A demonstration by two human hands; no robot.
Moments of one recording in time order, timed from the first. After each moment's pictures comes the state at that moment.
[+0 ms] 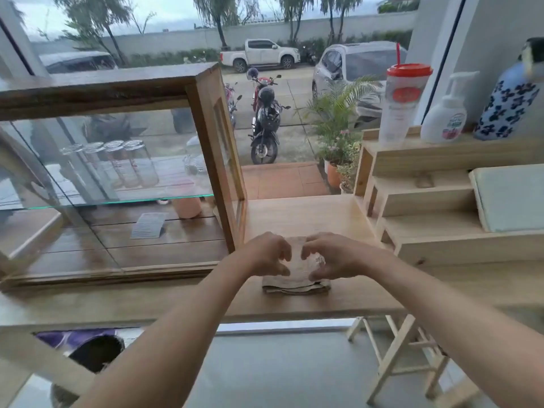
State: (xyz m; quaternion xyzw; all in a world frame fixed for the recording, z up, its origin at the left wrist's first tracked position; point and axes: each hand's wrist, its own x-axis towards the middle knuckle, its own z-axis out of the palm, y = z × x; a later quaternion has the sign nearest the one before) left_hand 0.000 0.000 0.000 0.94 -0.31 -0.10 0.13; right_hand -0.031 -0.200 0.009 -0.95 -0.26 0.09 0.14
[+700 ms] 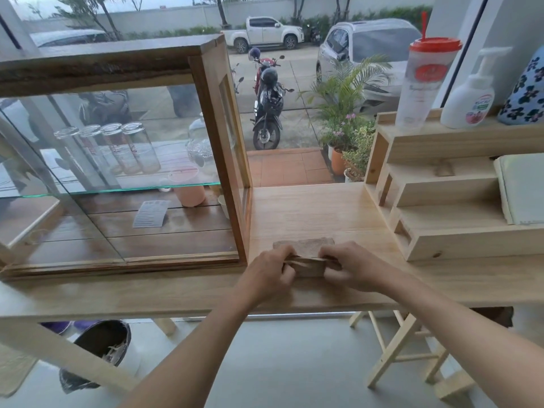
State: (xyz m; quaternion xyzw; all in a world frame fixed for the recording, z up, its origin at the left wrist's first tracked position) left_hand -0.028 0.013 -0.055 0.92 -0.25 0.00 0.30; right_hand -0.043 -0.208 -0.035 -0.94 -0.24 0.02 0.25
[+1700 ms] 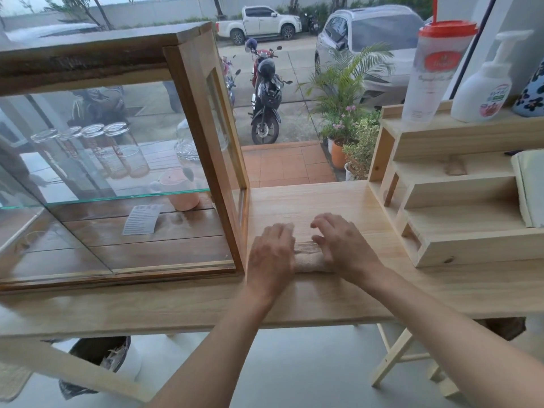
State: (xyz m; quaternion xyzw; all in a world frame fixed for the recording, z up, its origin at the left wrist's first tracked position) left_hand 0.007 -0.017 -0.064 0.92 -0.22 0.25 0.18; right_hand 0.006 -0.191 -0.052 -0.95 -0.18 -0.21 0.16
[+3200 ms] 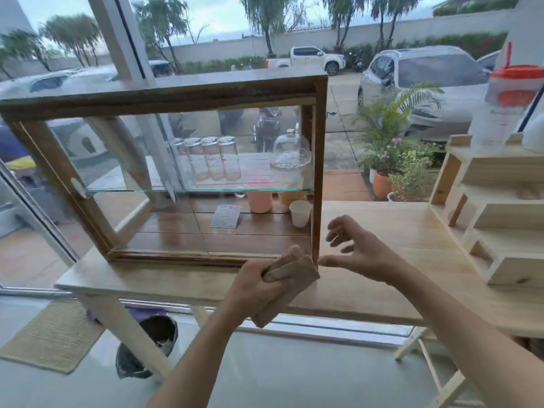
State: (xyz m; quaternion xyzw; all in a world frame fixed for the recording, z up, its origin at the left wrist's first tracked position) left_hand -0.094 0.173 -0.011 0.85 -0.13 0.00 0.51; right_hand -0.048 -0.075 0.023 -0.87 -0.19 0.02 0.45
